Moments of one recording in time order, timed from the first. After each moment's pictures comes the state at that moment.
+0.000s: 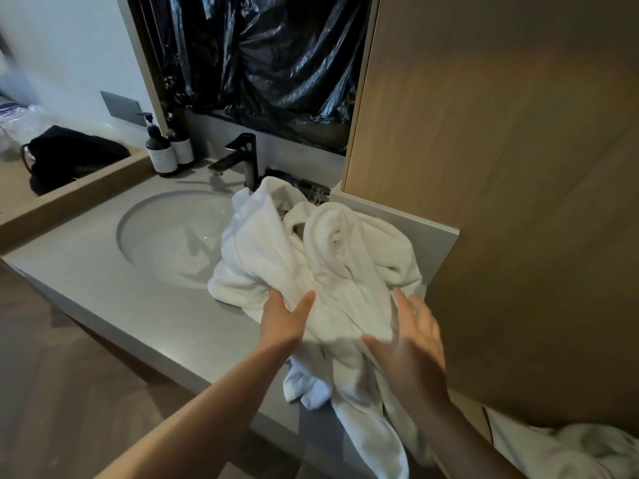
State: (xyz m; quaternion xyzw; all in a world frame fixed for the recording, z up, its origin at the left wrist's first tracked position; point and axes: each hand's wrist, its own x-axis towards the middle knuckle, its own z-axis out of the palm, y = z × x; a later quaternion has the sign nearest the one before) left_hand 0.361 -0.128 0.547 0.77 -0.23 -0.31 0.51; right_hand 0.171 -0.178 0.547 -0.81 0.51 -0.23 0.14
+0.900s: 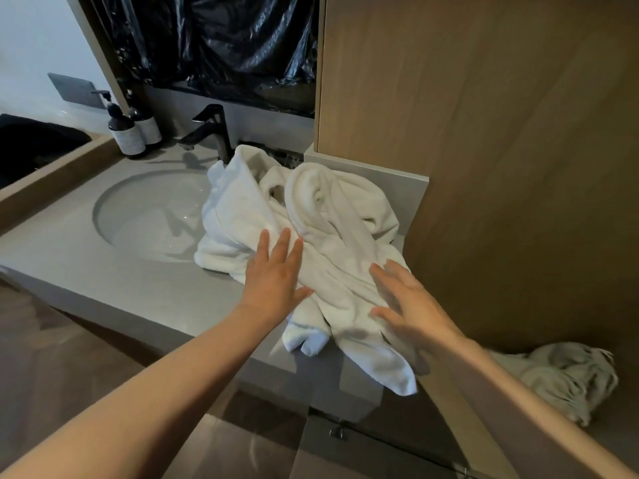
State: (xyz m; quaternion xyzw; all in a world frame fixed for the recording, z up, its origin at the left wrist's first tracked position) left_hand 0.377 -0.111 0.538 0.76 -0.64 0.01 0.06; right_hand 0.120 -0.184 0.550 -0.87 0.43 -0.06 0.25
